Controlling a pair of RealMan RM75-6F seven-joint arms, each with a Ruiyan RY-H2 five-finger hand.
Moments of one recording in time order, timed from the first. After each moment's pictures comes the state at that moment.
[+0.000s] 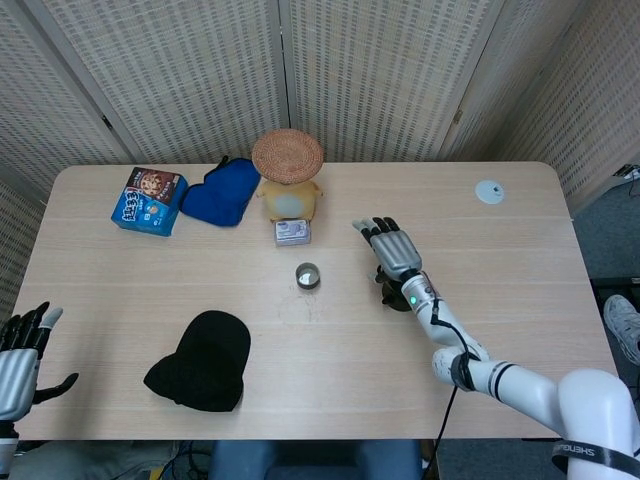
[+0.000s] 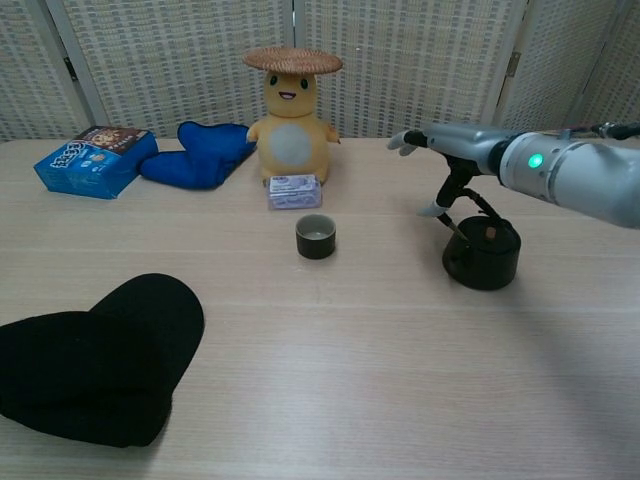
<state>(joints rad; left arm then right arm) -0.06 -1.14 -0.03 -1.58 1.46 1.48 0.08 0.86 -1.67 0.32 -1.10 -1.04 0.66 -0.23</state>
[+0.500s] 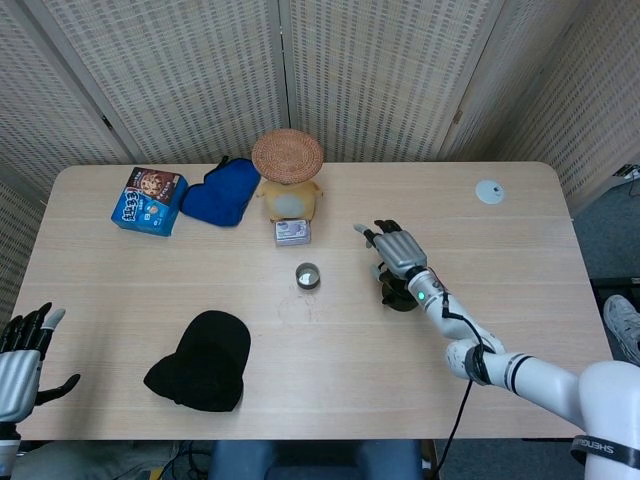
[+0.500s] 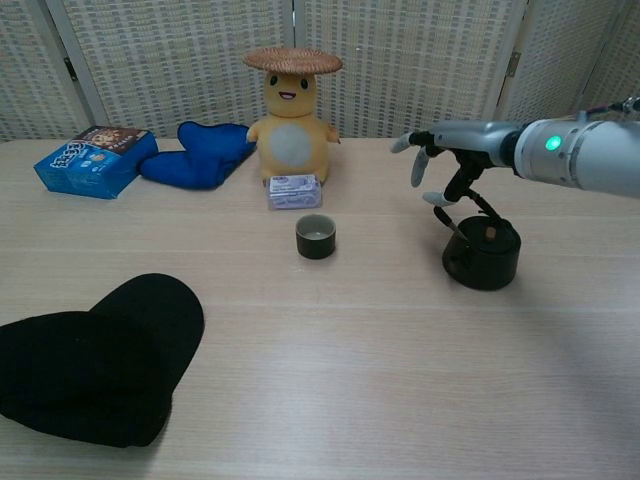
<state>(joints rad) -0.06 -1.14 -0.03 -1.60 1.47 1.48 0.10 0.89 -1.58 0.27 -1.15 -1.00 0.58 -0.17</state>
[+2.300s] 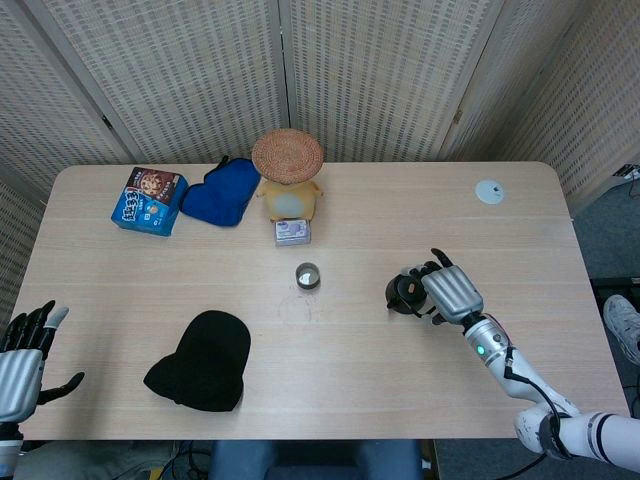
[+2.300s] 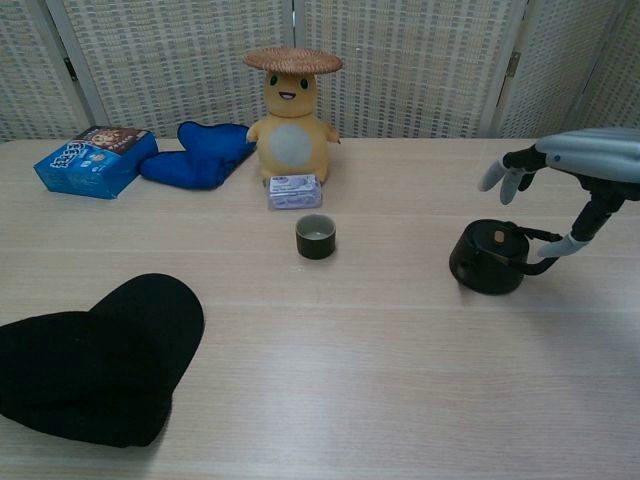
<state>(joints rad) -0.06 -1.14 -0.03 -1.61 1.49 1.50 0.08 0.66 -1.30 0.04 -1.56 -1.19 0.95 -0.26</state>
